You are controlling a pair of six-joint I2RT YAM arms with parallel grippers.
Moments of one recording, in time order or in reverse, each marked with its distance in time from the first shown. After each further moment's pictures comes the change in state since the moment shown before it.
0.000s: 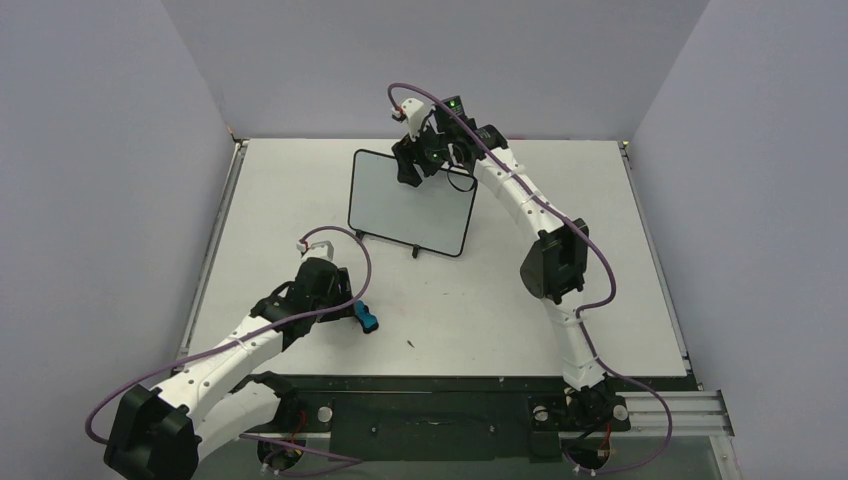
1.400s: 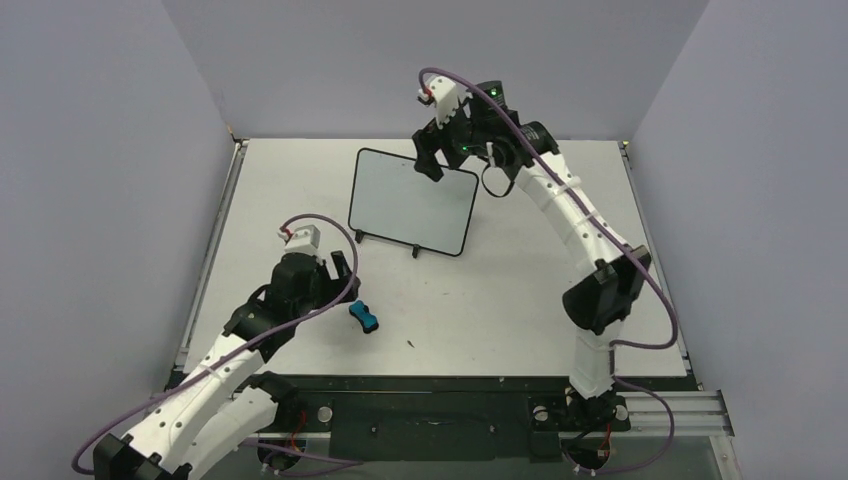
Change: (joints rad) left arm 0.005 -0.159 0.076 -0.025 0.024 0.015; right arm -0.012 -0.324 -0.220 0.018 0.056 0.013
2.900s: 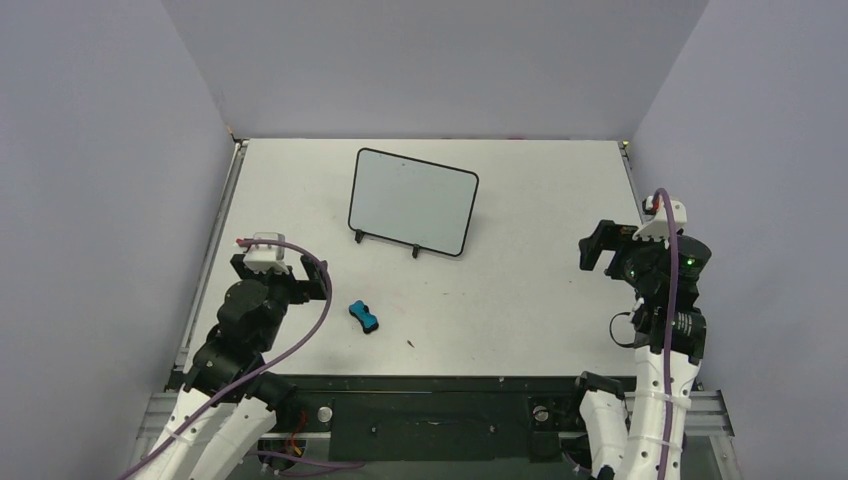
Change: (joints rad) left arm 0.048 -0.391 0.022 0.051 -0.145 0.370; right arm -0.840 -1.312 -1.288 0.116 -0.017 0.245
